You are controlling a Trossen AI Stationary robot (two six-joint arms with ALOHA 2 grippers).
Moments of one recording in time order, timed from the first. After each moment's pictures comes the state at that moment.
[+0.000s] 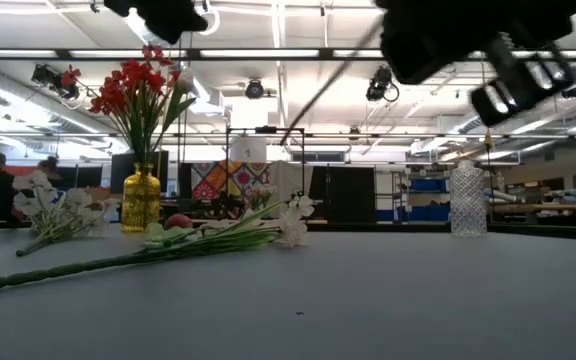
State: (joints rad) left arm -0.25 1.05 0.84 -0.28 -0.15 0.10; right arm 0.34 1.55 0.75 0.46 -0.18 1.80
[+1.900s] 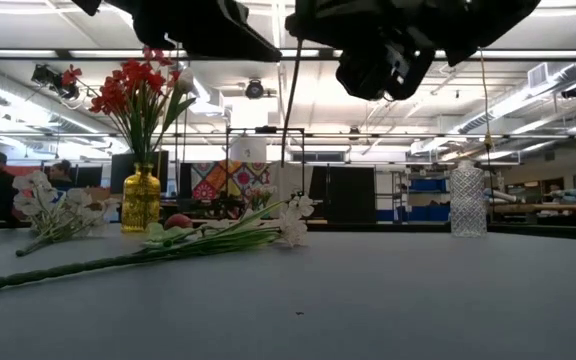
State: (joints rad) left arm -0.20 1.34 0.84 0.10 -0.23 0.40; right arm 0.05 1.55 0.84 0.50 -0.32 2.09
